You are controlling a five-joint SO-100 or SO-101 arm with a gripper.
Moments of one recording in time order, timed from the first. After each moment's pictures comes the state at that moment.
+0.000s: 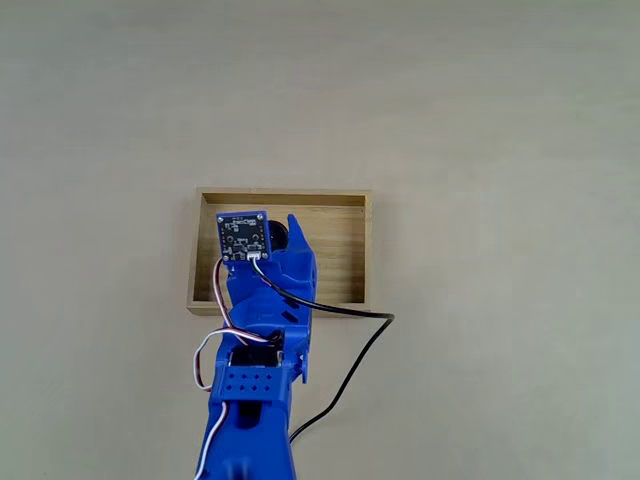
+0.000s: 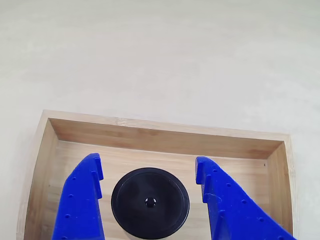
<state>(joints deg) 1.1 -8.4 48.7 -3.1 10.5</state>
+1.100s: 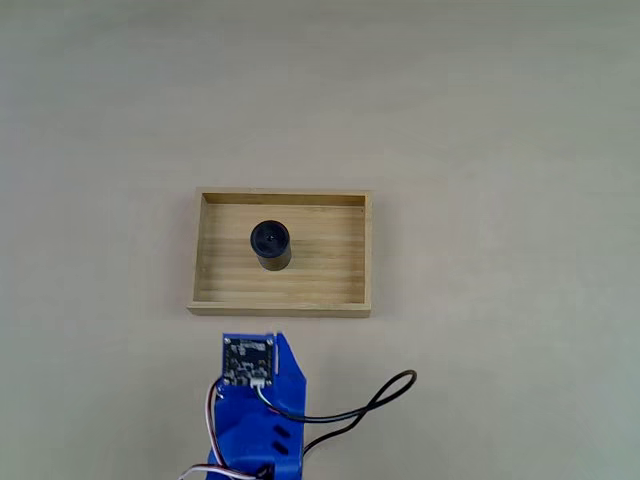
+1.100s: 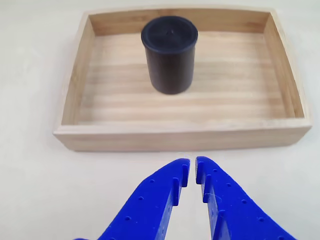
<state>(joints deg) -0.2 -80.3 80.1 45.3 1.1</state>
